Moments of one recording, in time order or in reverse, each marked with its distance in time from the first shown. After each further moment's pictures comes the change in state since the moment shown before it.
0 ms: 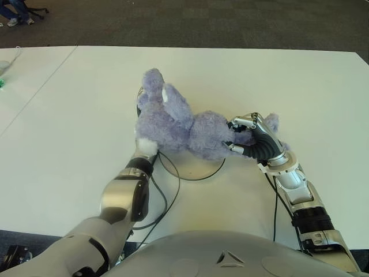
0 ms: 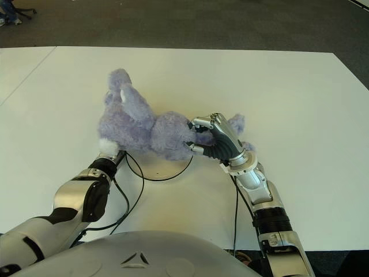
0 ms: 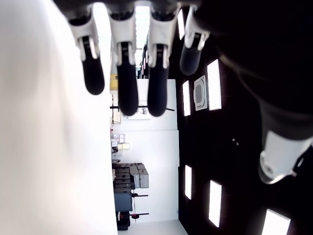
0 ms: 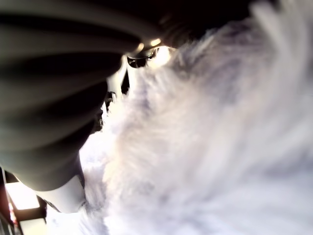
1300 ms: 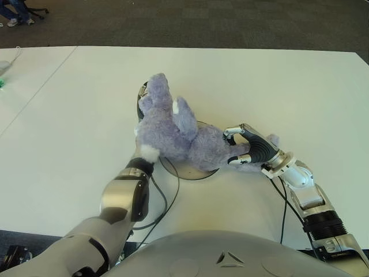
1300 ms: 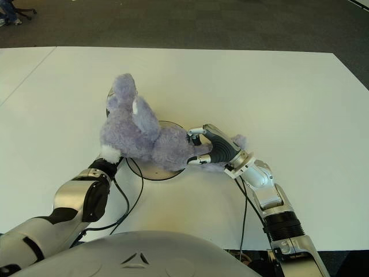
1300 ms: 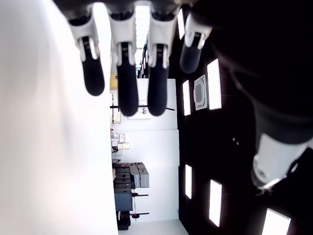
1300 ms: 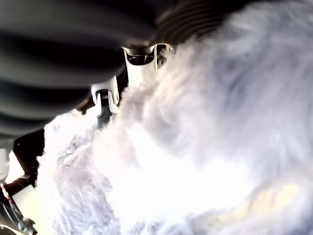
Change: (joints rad) left arm 0.000 -0.001 0.000 0.000 0.005 0.000 0.000; right arm 0.027 -0.107 0.067 -0.041 0.203 0.310 0.351
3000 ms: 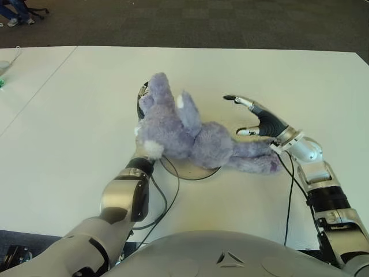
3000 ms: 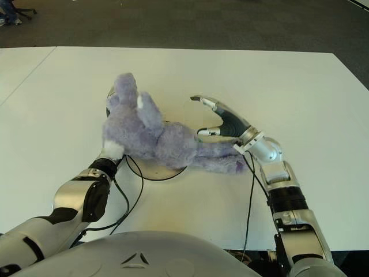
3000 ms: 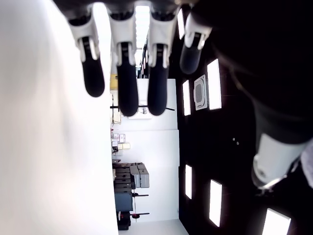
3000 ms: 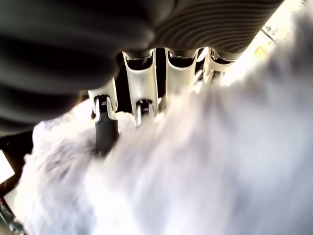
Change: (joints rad) left arm 0.000 -0.001 -0.001 0.000 0.002 0.001 0.003; right arm -0.236 -0.039 -0.080 0.177 0.028 0.066 0.041
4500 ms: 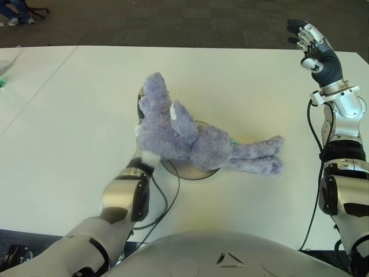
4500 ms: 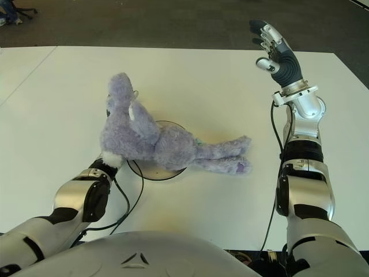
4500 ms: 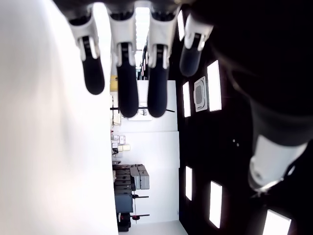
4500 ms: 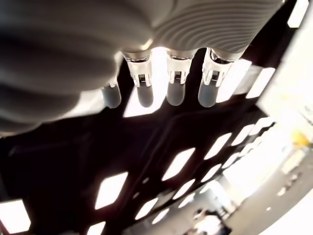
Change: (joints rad) left arm -0.004 -0.003 -0.001 -0.001 0.001 -0.002 0.009; right arm -0.473 -0.039 -0.262 0.632 0.342 -0.073 0.160
